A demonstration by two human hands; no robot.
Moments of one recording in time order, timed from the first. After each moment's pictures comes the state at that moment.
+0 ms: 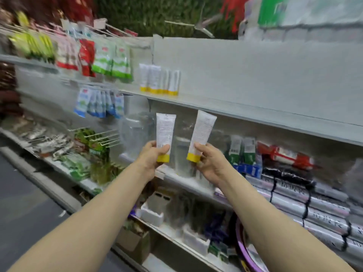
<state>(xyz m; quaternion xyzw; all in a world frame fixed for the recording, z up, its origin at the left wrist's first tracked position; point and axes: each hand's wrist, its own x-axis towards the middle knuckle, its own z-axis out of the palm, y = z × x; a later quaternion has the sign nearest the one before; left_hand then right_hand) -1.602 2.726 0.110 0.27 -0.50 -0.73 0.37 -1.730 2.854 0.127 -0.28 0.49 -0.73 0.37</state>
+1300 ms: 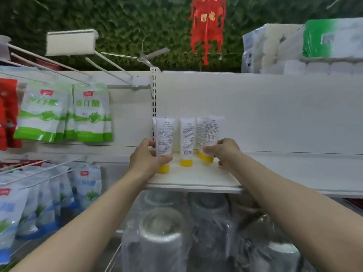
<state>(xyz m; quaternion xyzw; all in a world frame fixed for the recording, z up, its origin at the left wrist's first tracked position) -1.739 2.185 0.261 0.15 -0.79 -0.47 0.36 -1.872 2.366 0.287 -0.11 0.79 -0.60 -0.03</state>
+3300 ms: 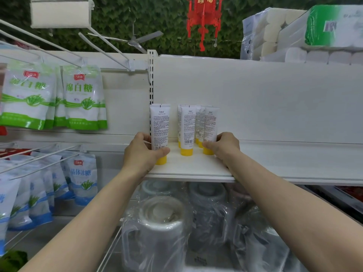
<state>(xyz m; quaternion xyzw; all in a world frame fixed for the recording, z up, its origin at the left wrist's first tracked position) -1.736 2.171 0.248 0.16 -0.78 -0.47 0.38 -1.871 2.359 0.269 -0.10 0.86 -0.49 -0.11</state>
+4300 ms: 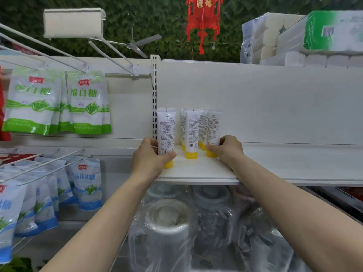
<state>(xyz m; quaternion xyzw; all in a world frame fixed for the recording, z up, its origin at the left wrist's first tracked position) -1.736 2.171 0.246 0.15 -0.79 -0.47 0.37 -1.876 2.357 0.266 -0.11 0.87 -0.47 -0.12</state>
